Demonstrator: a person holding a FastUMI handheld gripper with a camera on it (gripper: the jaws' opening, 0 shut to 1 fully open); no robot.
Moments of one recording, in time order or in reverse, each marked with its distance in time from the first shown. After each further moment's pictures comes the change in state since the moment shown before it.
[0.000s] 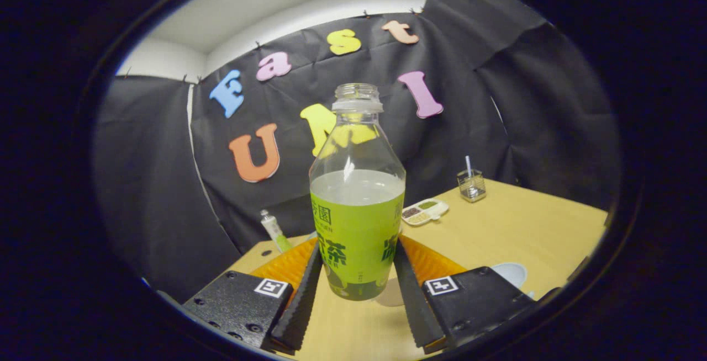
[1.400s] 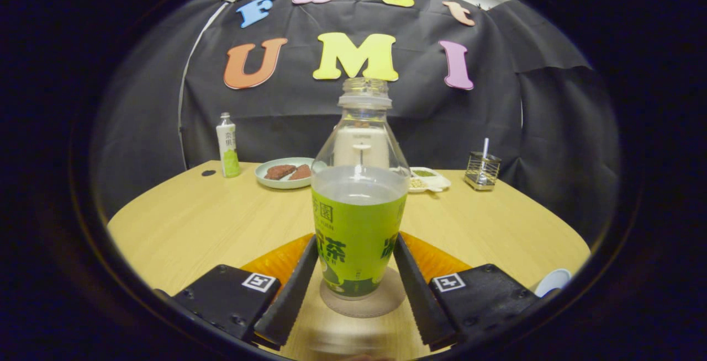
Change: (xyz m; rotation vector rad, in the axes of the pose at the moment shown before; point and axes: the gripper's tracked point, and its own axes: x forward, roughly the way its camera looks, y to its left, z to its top) arm 0.124 -0.032 -0.105 -0.275 0.214 -0.109
